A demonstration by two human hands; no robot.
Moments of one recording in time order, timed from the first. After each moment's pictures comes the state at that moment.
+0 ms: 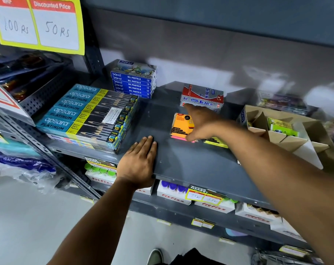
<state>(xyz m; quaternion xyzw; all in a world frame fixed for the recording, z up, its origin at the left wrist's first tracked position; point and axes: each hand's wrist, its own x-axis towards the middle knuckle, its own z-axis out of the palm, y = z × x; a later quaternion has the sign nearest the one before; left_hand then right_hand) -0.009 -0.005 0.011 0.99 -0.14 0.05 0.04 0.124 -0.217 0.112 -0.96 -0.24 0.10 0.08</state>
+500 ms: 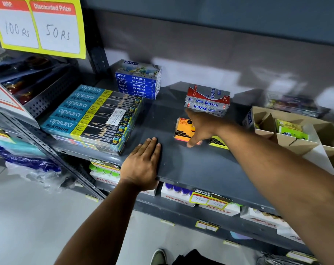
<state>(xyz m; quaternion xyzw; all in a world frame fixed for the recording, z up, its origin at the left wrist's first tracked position) -0.009 -0.005 0.011 0.99 -0.13 0.06 0.05 0.148 -0.213 0.091 -0.95 -0.28 0.14 0.06</state>
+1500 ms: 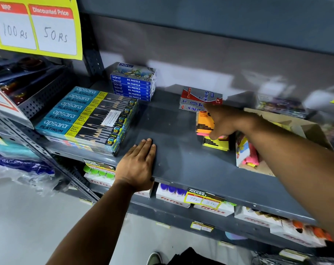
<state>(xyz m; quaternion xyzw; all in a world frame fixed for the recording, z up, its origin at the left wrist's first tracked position) -0.009 -0.005 0.011 0.99 -0.13 0.05 0.05 0.147 -0.271 0.132 -0.97 -0.23 0.11 0.00</state>
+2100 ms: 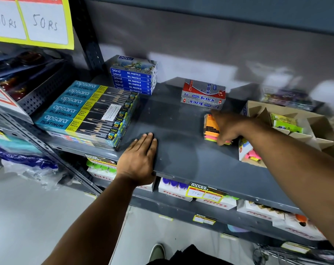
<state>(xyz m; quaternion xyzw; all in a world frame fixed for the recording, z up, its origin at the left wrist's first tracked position) -0.006 -0.005 0.010 0.99 -0.13 0.04 0.04 0.150 -0.291 0.090 -0.96 -0.20 0.19 -0.03</state>
